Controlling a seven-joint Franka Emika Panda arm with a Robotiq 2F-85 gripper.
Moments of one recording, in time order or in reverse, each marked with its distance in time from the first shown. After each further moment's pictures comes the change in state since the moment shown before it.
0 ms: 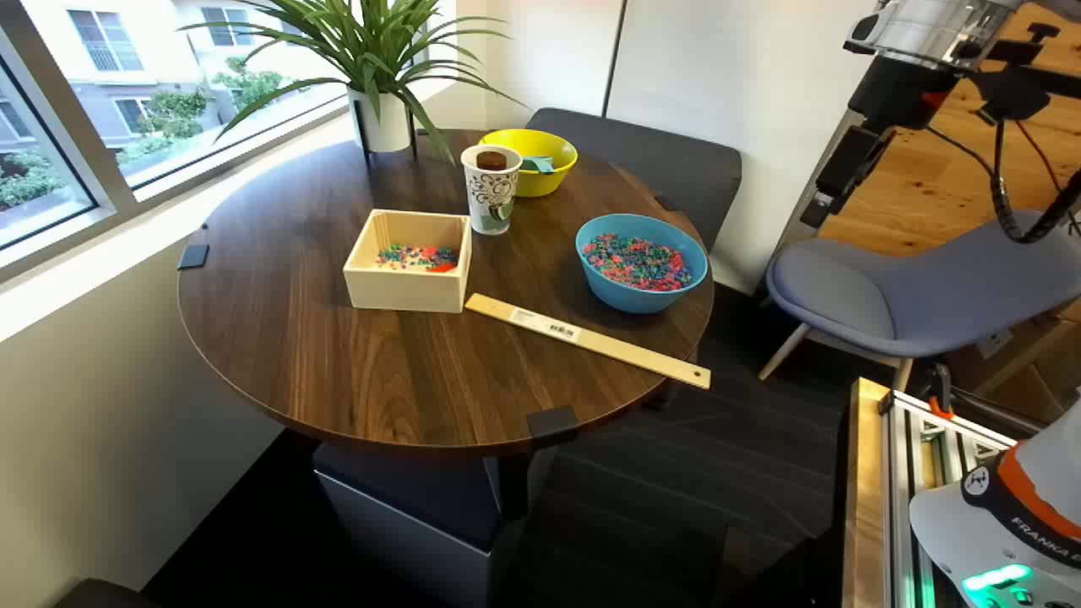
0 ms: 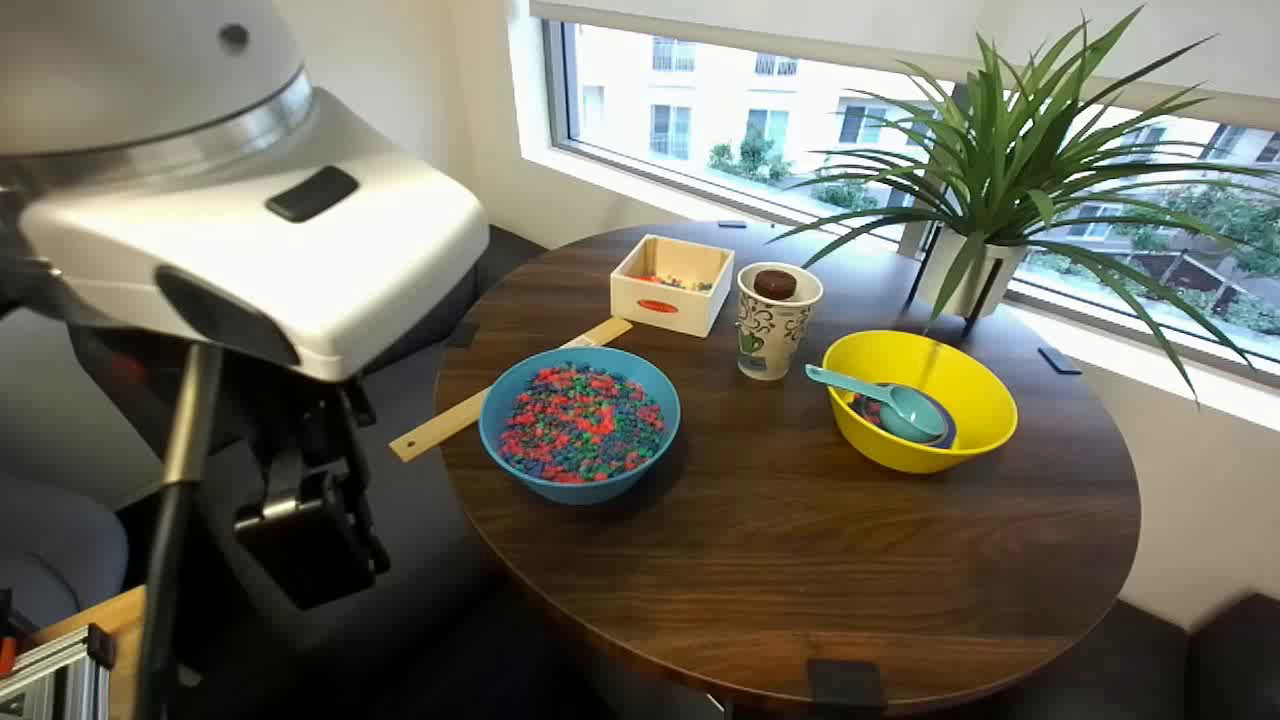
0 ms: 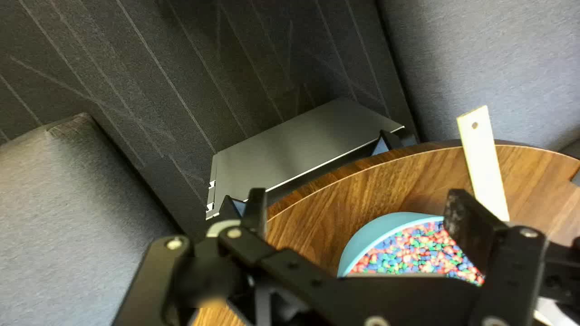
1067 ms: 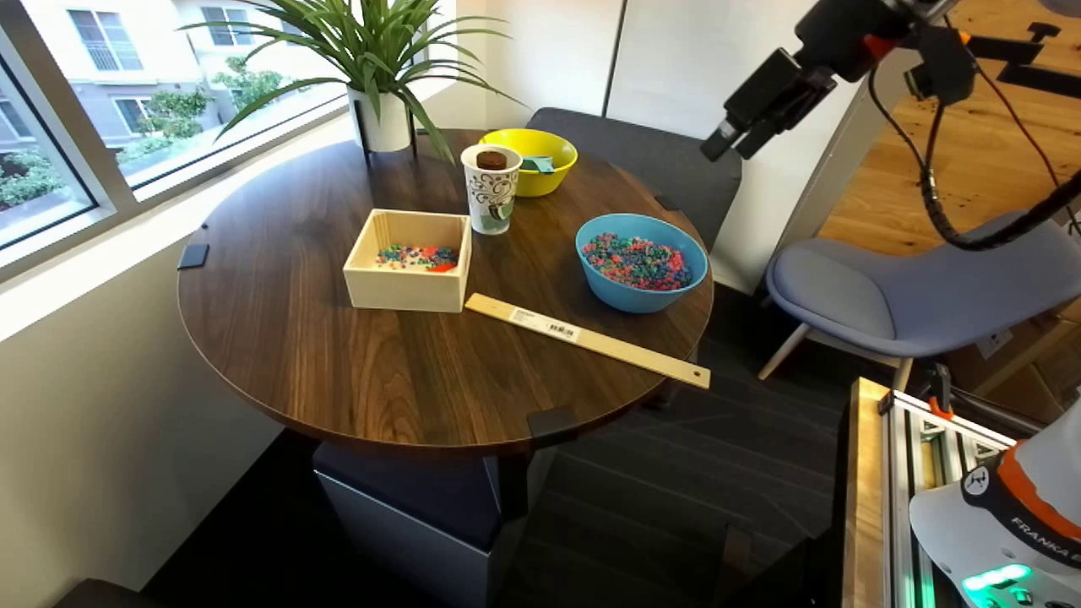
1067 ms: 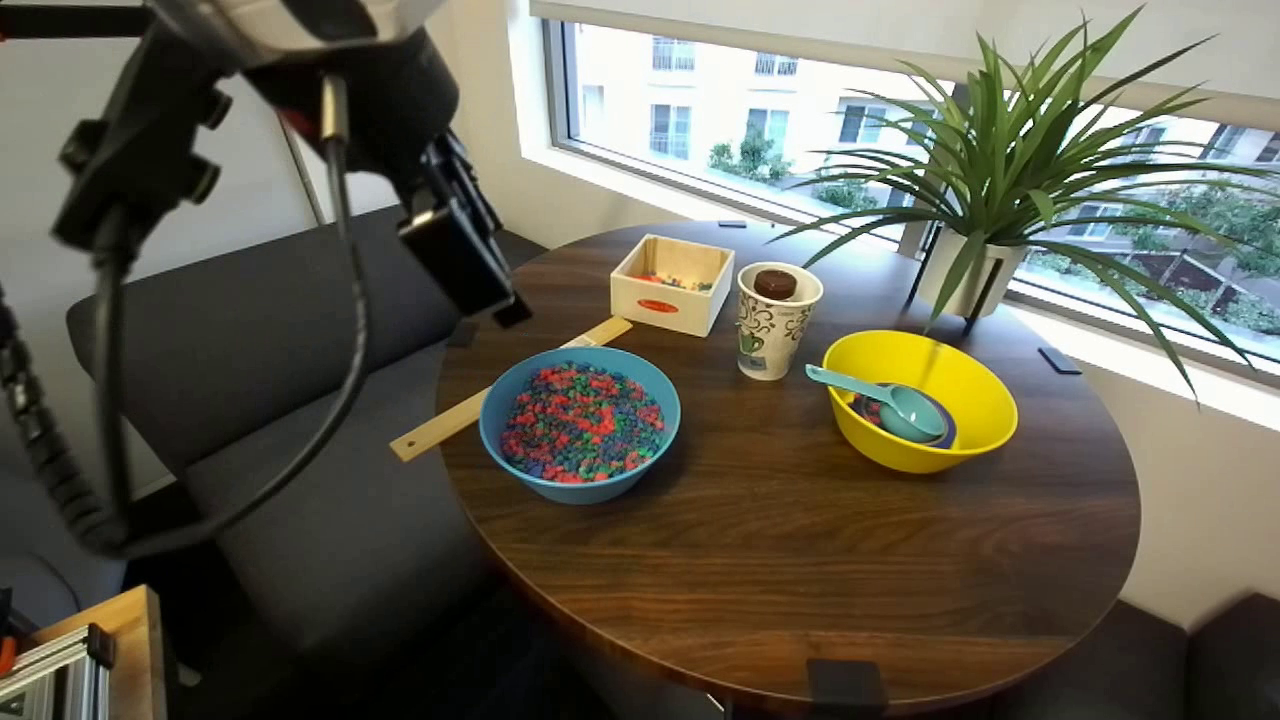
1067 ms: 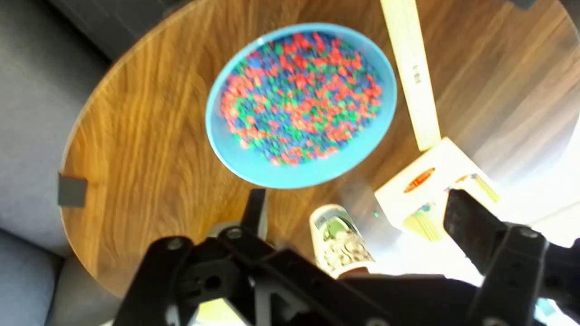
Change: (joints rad) arm 0.024 0.076 0.206 0.065 0.073 0.424 0.202
